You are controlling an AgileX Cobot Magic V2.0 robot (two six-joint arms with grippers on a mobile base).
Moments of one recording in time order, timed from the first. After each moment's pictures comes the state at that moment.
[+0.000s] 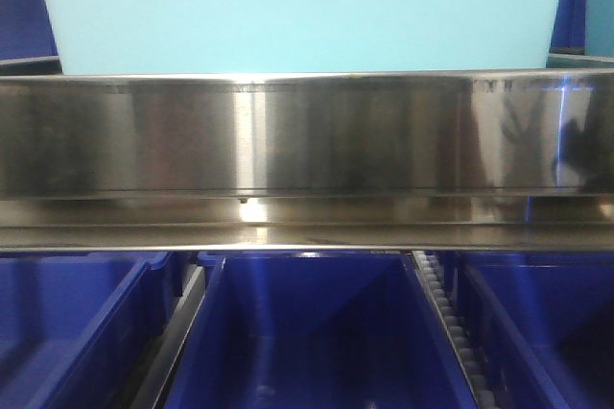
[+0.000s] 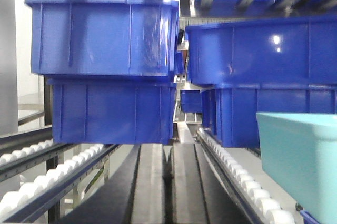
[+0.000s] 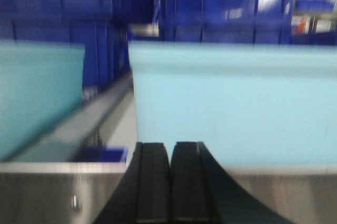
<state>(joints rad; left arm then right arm) 0.03 0.00 0.00 0.06 -0.20 -0.04 0.00 0.00 0.00 0.07 -0.03 -0.05</state>
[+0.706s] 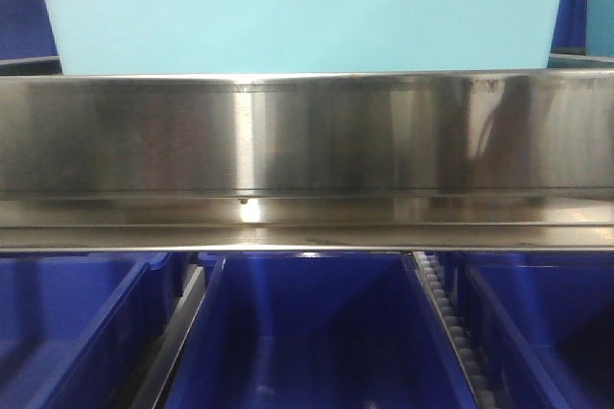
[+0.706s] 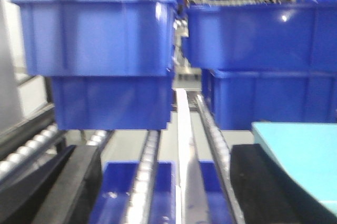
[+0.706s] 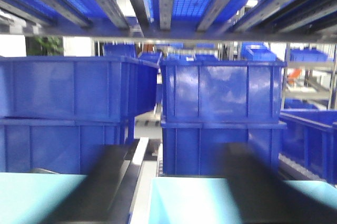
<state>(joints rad) 0.00 0.39 -0.66 0.08 0.34 -0.04 0.00 0.31 -0.67 0.07 0.27 -0.05</state>
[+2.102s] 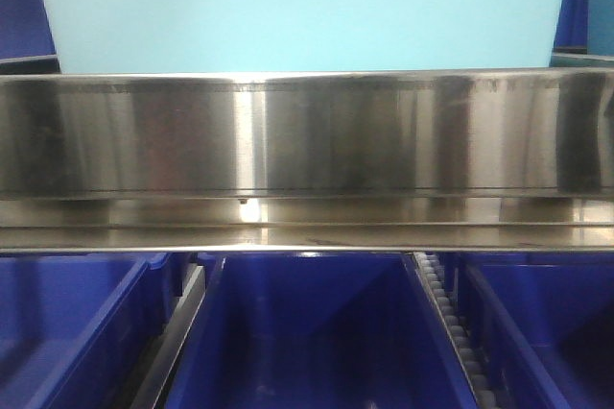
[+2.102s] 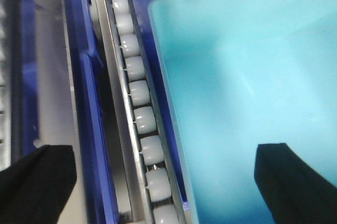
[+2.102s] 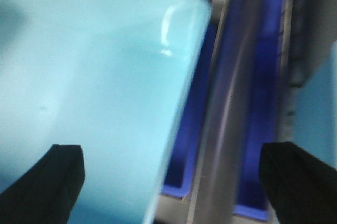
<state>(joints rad) -0.30 1.66 -1.85 0.08 1.21 -0.08 0.30 1.58 -1.75 0.14 1.22 0.03</state>
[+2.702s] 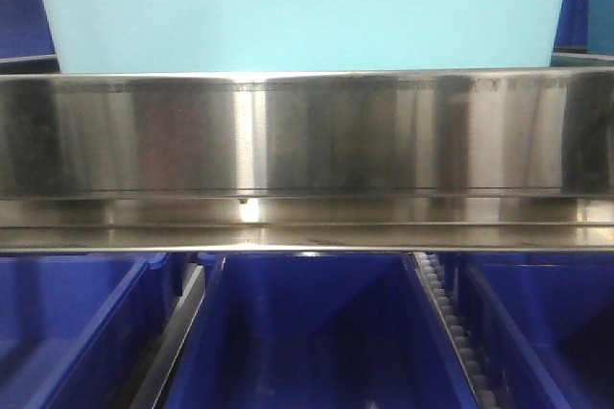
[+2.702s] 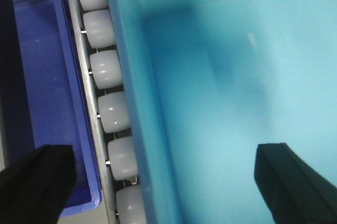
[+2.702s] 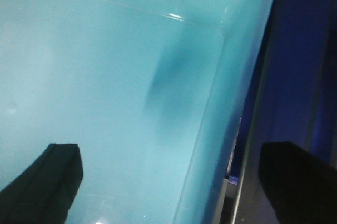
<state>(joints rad) -0.32 1.84 -1.85 0.06 1.22 -0.10 0.32 1.76 -1.75 0.17 1.20 0.04</state>
